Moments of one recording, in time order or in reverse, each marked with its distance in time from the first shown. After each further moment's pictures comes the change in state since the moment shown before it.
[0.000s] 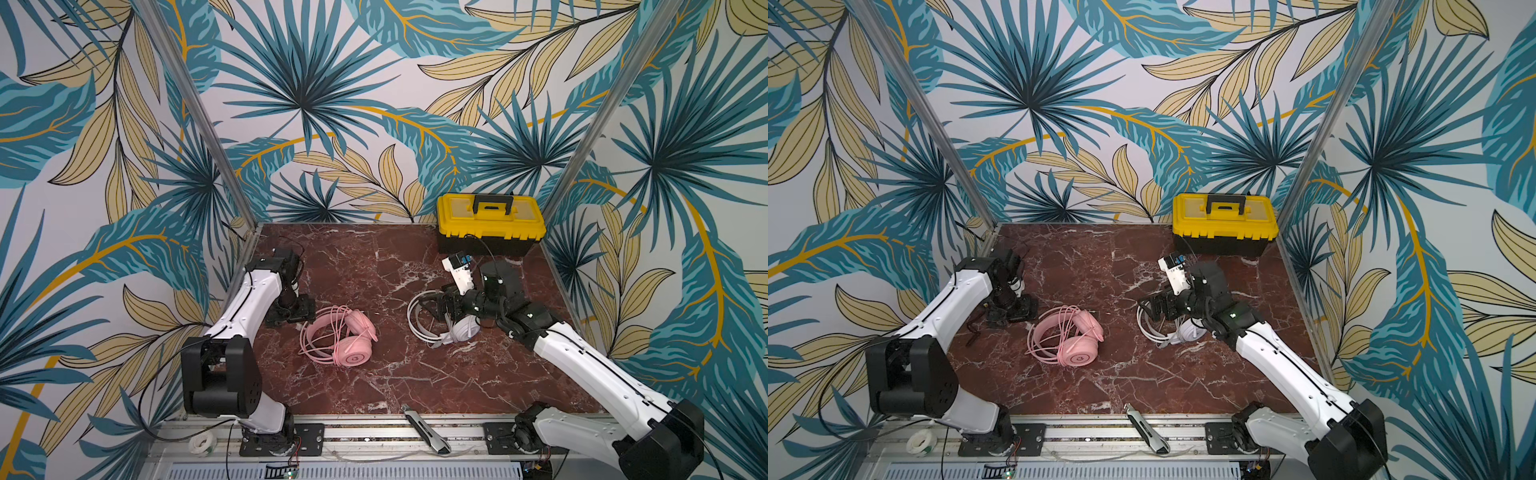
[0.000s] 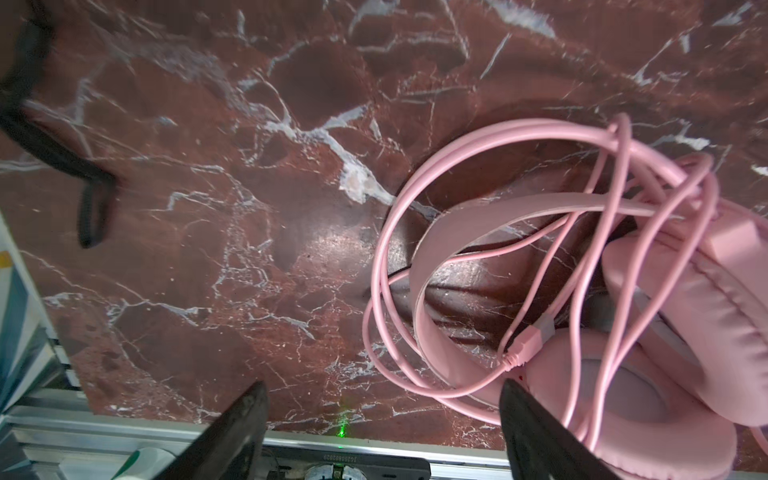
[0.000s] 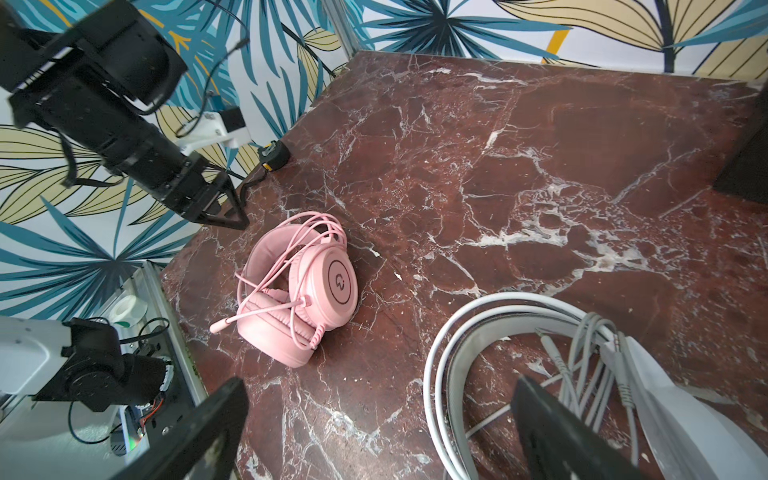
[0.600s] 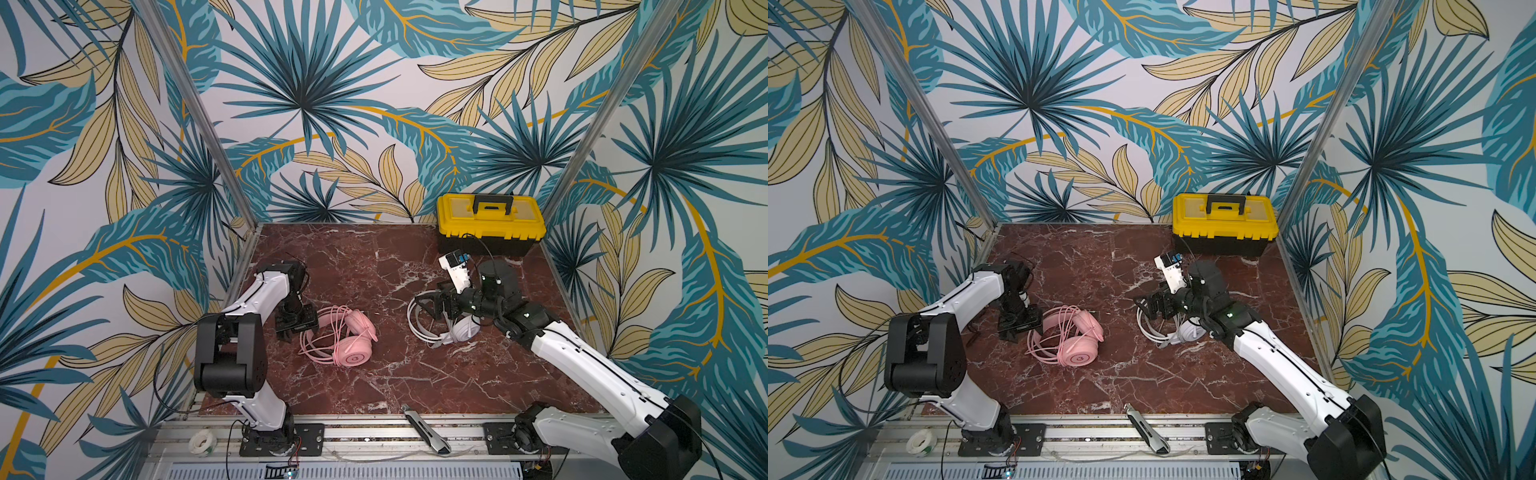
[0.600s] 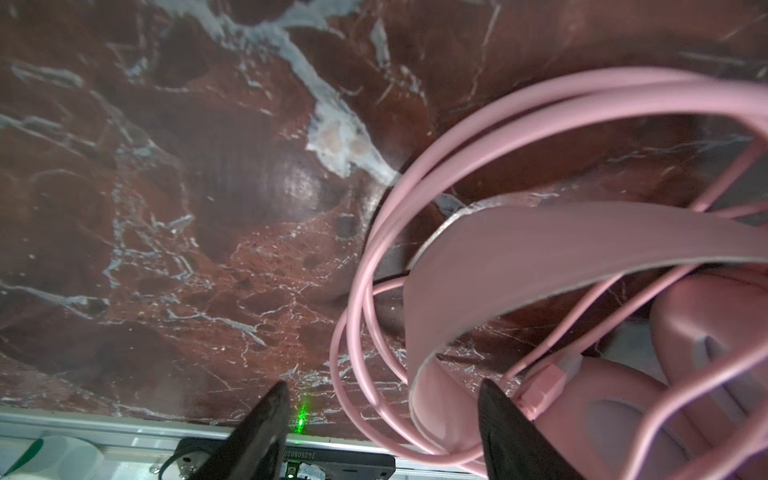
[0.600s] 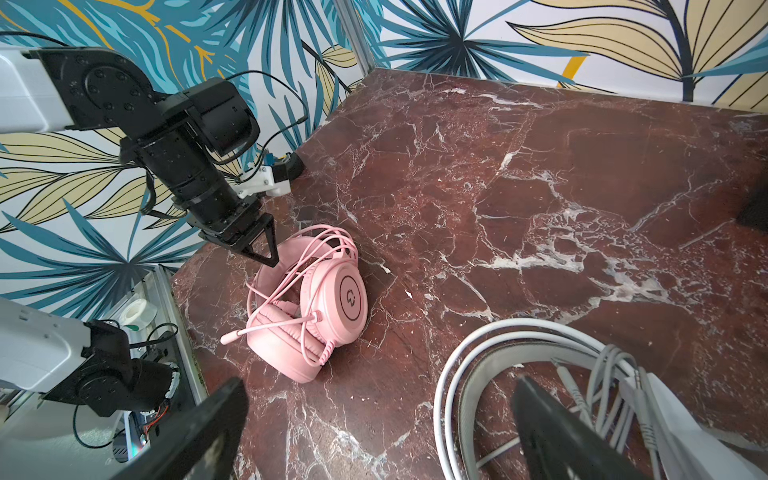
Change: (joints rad) left arm 0.000 0.108 -0.081 0.055 0.053 -0.134; right arm 0.017 0.017 0.000 0.060 -0.005 0.000
